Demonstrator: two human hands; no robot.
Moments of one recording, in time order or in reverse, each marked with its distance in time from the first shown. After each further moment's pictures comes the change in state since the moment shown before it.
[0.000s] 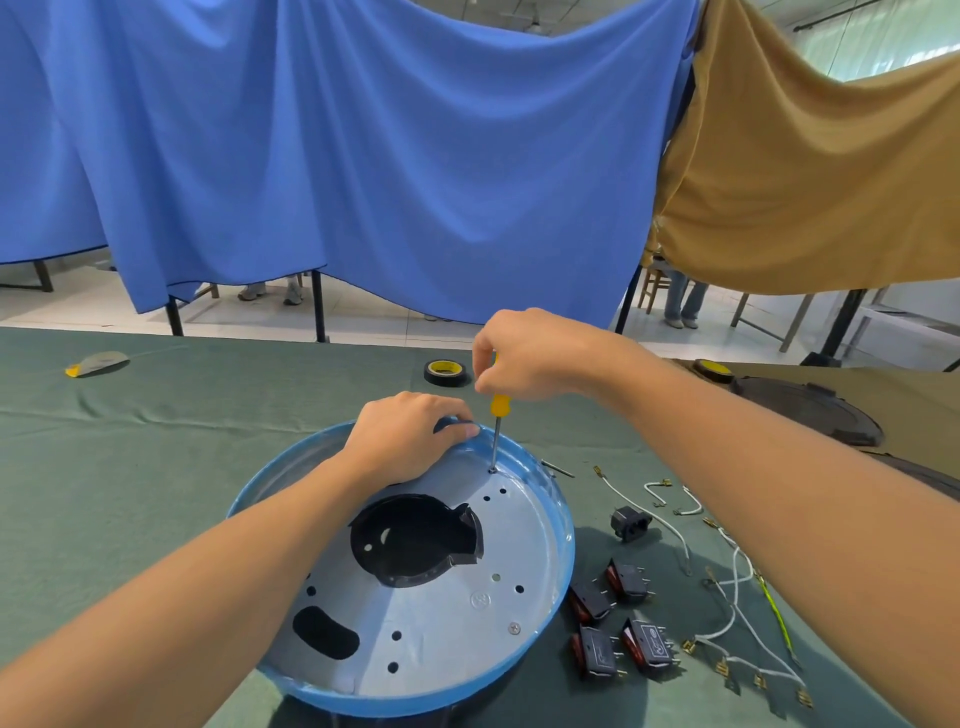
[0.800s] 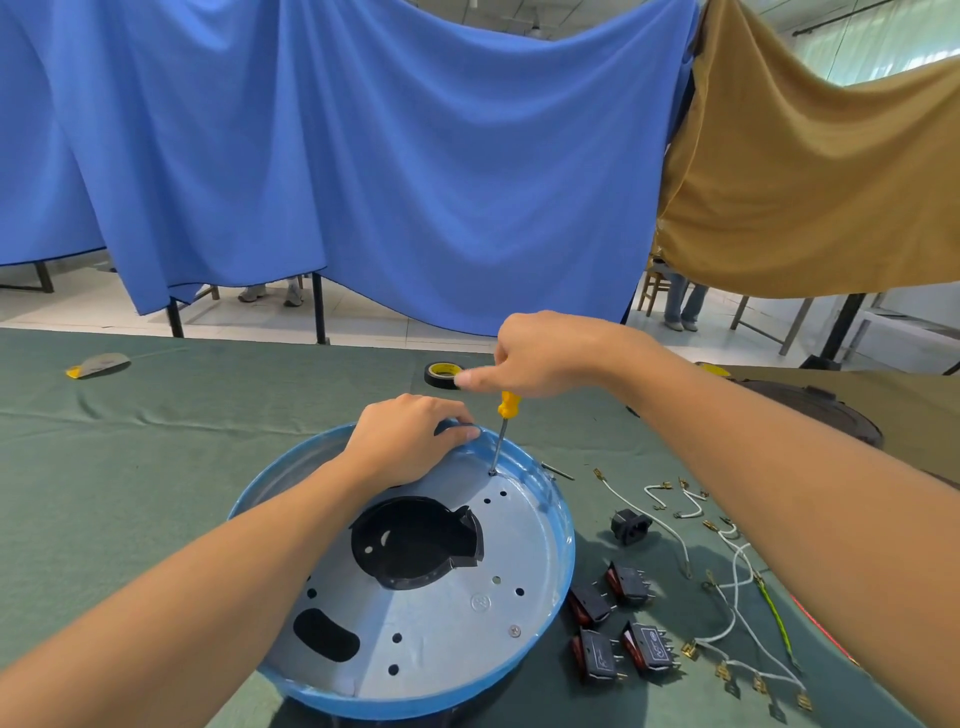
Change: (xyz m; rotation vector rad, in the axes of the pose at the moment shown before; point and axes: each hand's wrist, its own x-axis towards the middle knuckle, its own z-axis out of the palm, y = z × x) left_hand 0.001 0.000 0.001 0.010 -0.001 0.001; right_hand -0.002 0.009 -0.006 -0.011 -0.052 0.052
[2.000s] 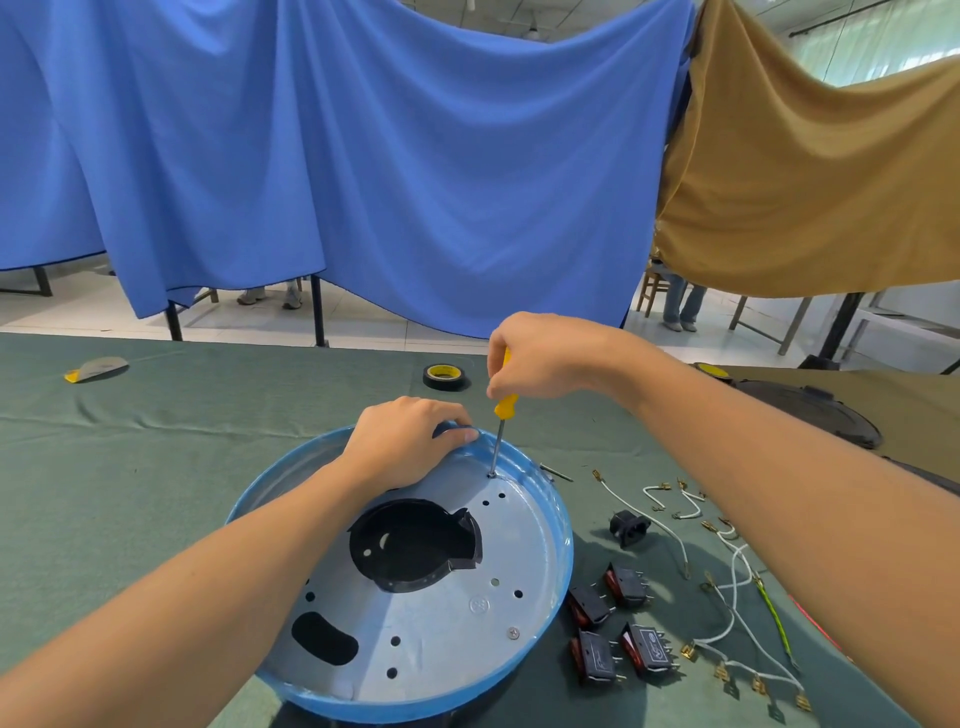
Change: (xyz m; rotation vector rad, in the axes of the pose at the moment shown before) left_hand -0.001 0.002 -0.003 -0.002 -0.013 0.009; right_hand -0.001 -0.001 0.002 0.132 -0.003 0.036
